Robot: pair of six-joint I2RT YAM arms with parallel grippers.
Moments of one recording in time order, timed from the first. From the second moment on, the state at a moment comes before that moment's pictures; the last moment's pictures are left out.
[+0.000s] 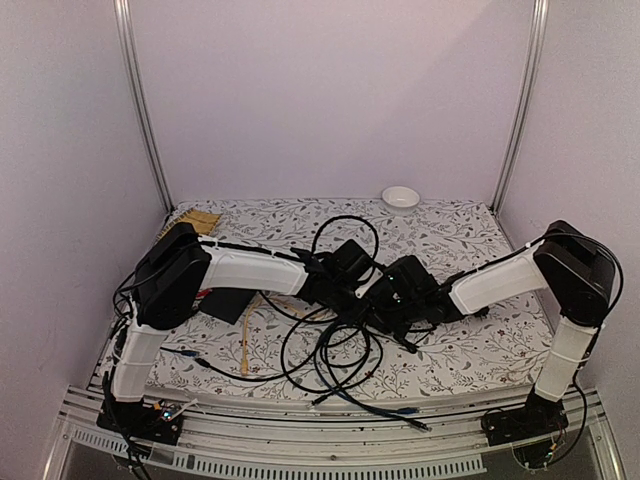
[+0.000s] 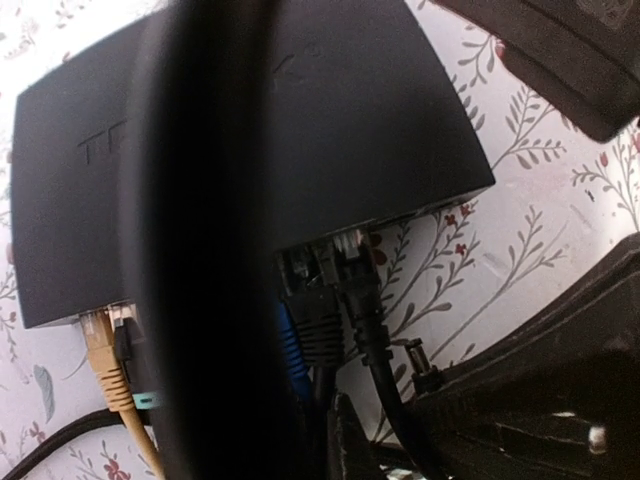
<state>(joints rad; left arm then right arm) -1.01 2.27 1.66 -0.36 -0.08 -0.03 0.82 1.82 0.86 0.06 -0.08 1.38</state>
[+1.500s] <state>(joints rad) -1.01 2.16 1.58 -0.32 -0.06 -0.06 0.51 1.39 0.59 -0.29 0.09 1.38</state>
